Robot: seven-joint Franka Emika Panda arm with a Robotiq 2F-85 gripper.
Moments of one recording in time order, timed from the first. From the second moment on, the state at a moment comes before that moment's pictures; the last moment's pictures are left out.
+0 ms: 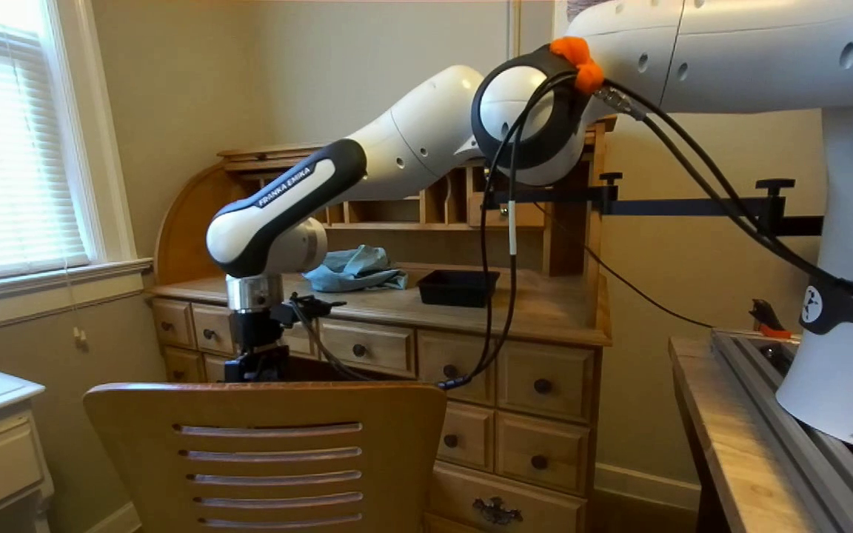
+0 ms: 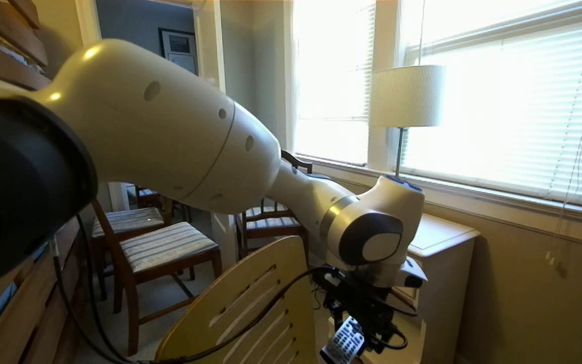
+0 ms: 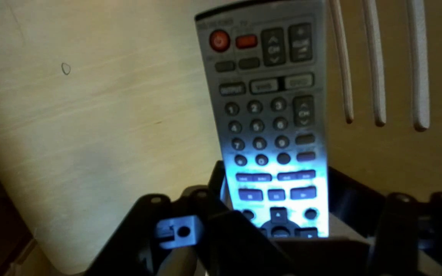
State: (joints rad) arm -0.02 1.43 0.14 -0.69 0.01 2.02 -0.24
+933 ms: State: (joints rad) arm -0.04 1.49 0.12 -0.66 0.07 1.89 -0.07
